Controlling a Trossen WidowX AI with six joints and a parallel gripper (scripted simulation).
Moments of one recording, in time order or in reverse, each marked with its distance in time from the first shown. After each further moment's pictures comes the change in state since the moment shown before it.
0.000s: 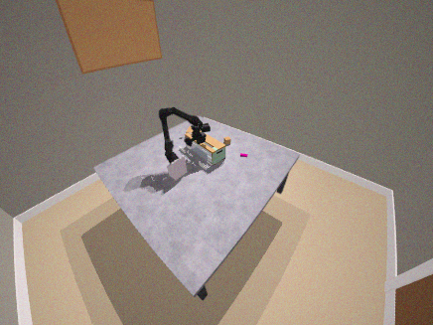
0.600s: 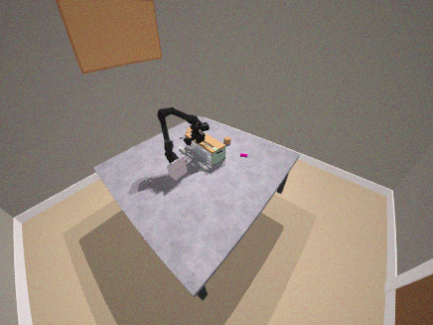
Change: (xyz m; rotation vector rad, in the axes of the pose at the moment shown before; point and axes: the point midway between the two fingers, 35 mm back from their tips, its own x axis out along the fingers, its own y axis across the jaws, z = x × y) arm 0.004 0.000 -0.011 -0.005 -0.007 -0.003
